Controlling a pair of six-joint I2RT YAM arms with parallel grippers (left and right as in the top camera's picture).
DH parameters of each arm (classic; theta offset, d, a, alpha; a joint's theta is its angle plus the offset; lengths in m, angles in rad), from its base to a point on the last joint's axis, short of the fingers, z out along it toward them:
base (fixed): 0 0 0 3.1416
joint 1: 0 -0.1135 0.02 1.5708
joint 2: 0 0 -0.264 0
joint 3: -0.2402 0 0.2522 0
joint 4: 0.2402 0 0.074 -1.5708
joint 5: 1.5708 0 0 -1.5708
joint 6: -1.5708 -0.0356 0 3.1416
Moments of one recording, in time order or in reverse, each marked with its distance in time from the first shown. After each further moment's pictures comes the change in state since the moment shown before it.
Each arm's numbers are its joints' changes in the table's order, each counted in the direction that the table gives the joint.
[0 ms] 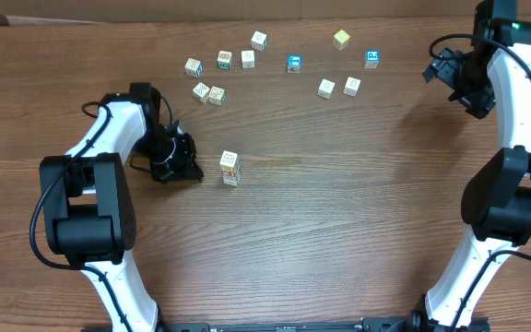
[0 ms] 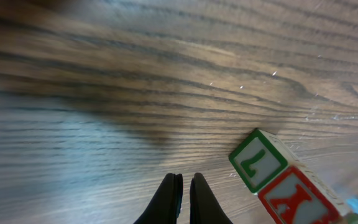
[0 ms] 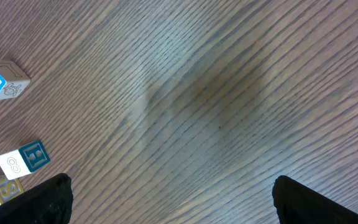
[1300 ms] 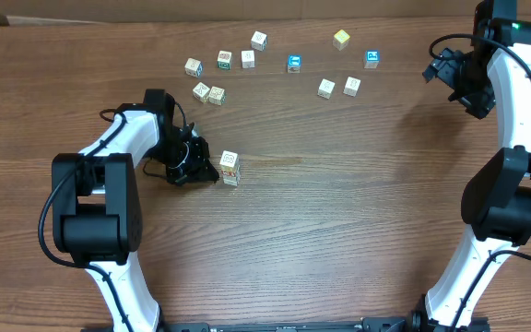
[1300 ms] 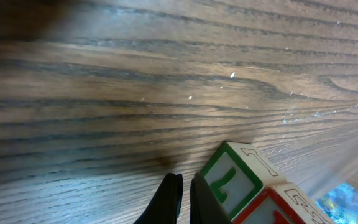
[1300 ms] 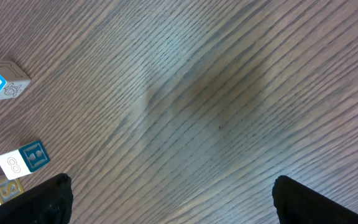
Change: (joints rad) left arm 0.050 0.000 0.082 -0.142 0.091 0.008; right arm 0.000 0.000 0.000 0.001 0.000 0.000
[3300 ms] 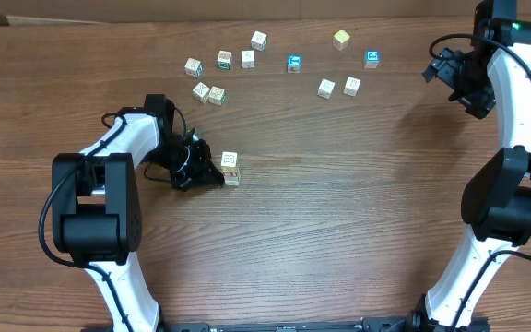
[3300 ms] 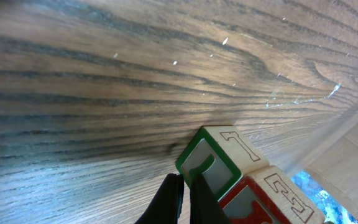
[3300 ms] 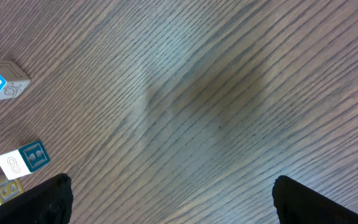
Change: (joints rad) left arm 0.000 0.000 0.029 0.008 0.106 0.076; right arm 0.000 0.000 0.000 0.000 0.000 0.000
